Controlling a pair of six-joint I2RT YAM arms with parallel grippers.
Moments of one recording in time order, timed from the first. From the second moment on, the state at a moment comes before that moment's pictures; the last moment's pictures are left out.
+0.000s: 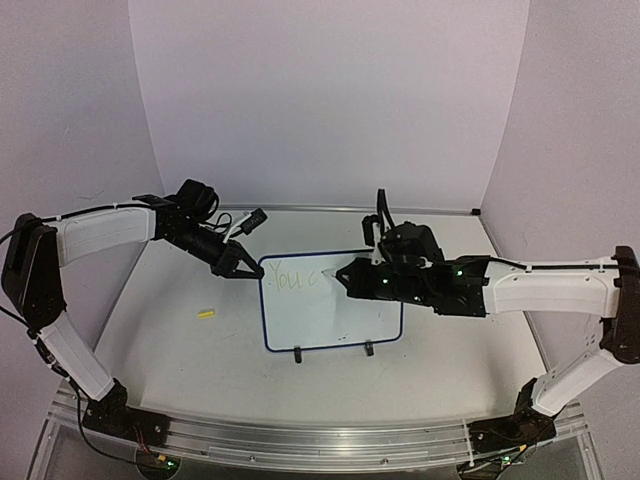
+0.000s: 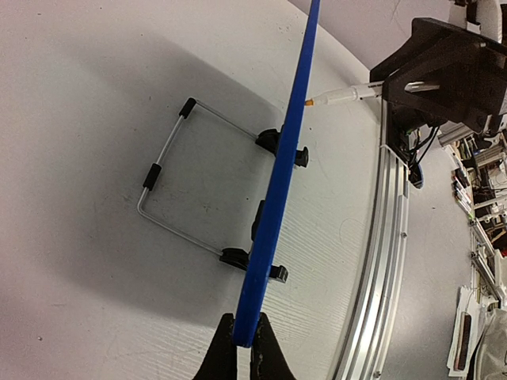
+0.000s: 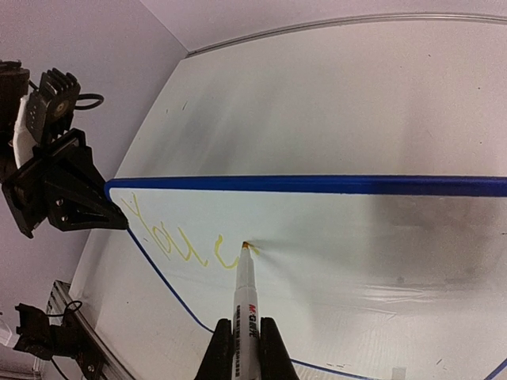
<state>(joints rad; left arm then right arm) -0.48 1.61 1.22 -0.61 0.81 0.27 1.00 1.48 1.01 -0.05 0.19 0.73</state>
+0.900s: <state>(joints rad) -0.48 1.61 1.22 -0.61 0.81 0.27 0.99 1.49 0.98 -0.05 0.14 0.76</state>
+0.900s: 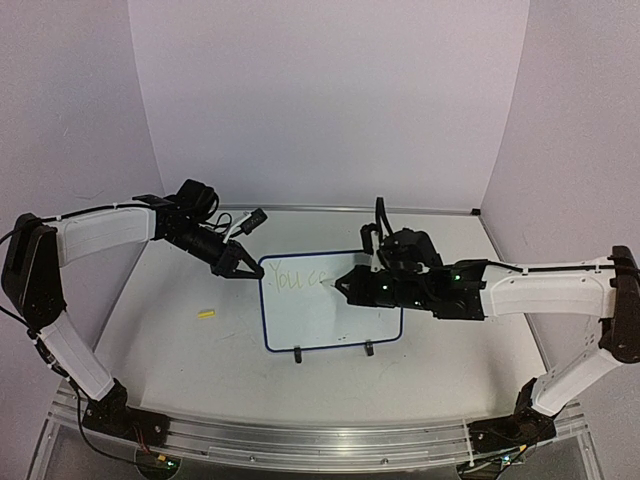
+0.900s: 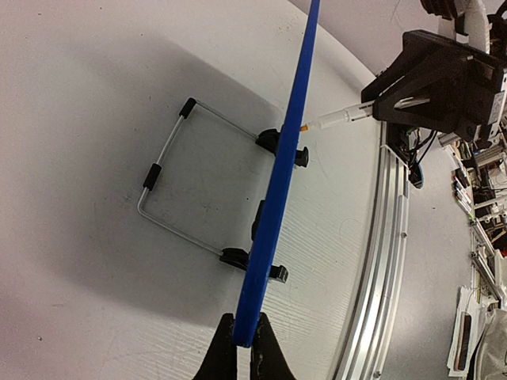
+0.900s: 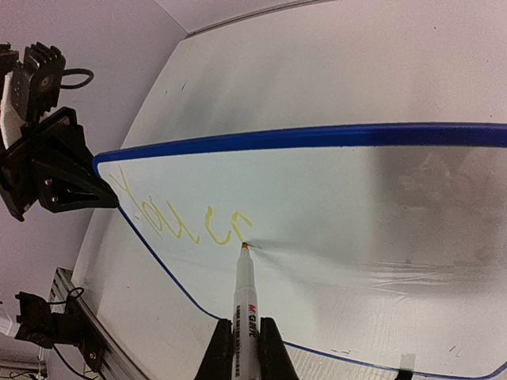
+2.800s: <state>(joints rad) -0.49 1.61 1.22 -0.61 0.81 0.27 0.99 1.41 0.98 -0.07 0.21 0.76</state>
